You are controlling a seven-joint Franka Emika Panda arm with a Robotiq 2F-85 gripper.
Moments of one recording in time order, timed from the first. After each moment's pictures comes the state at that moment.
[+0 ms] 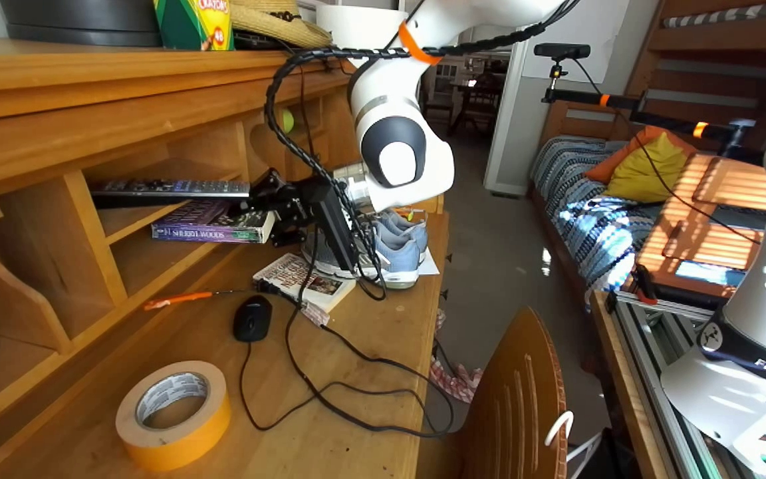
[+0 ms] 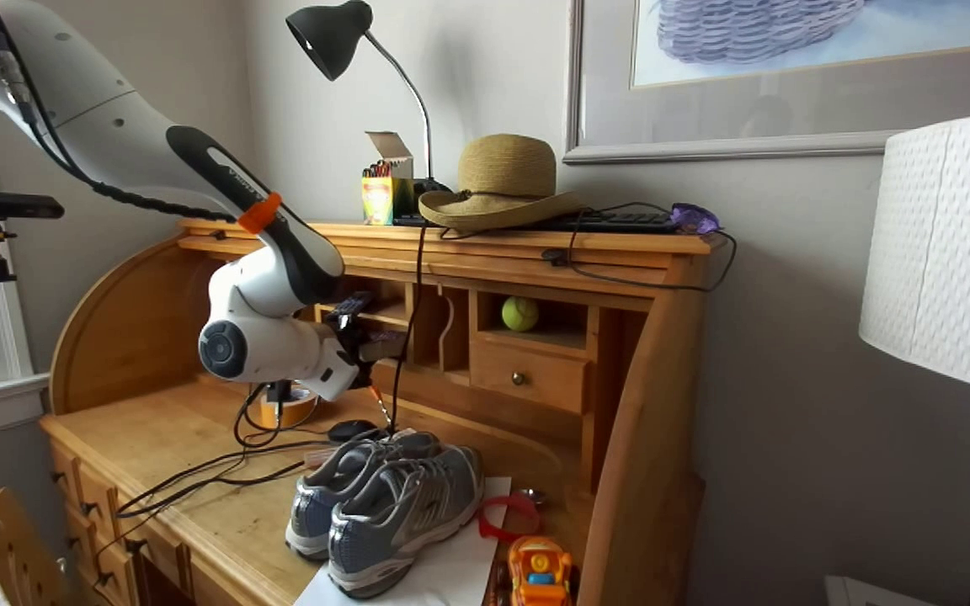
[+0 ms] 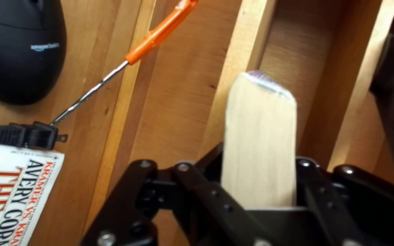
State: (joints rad) arm 0.10 0.48 -0.13 -2.03 2.51 2.40 -1.34
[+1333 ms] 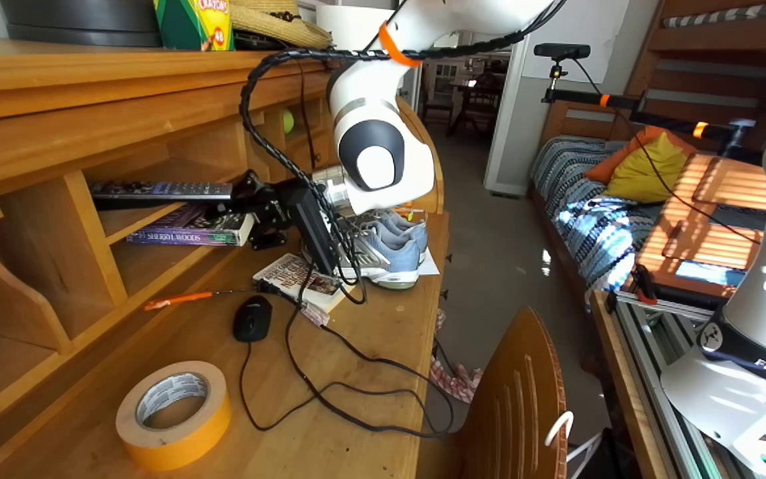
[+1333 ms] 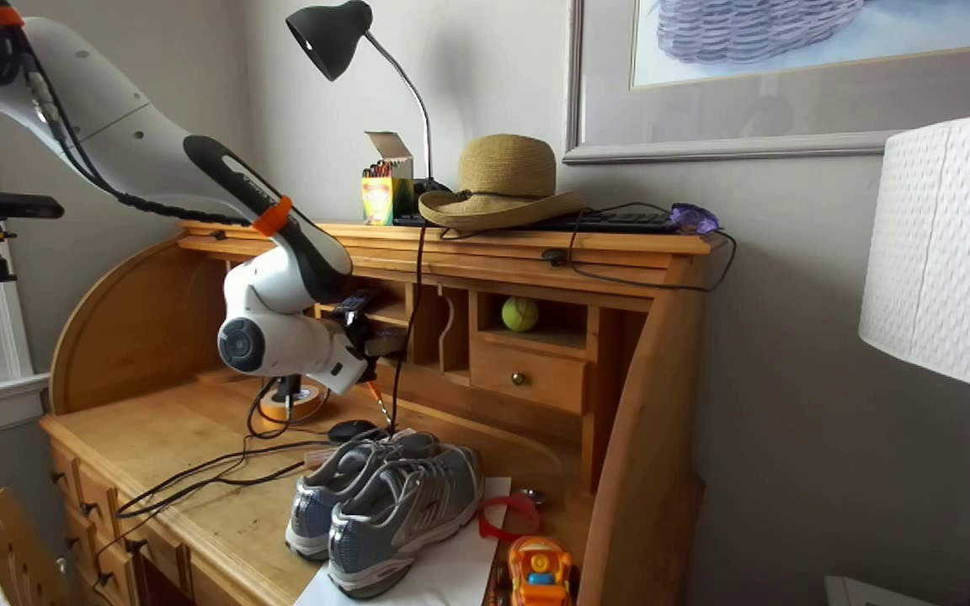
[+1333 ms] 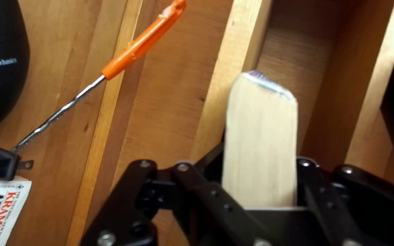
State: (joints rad) arm 0.11 0.55 -0.12 -1.93 2.51 2.43 -1.32
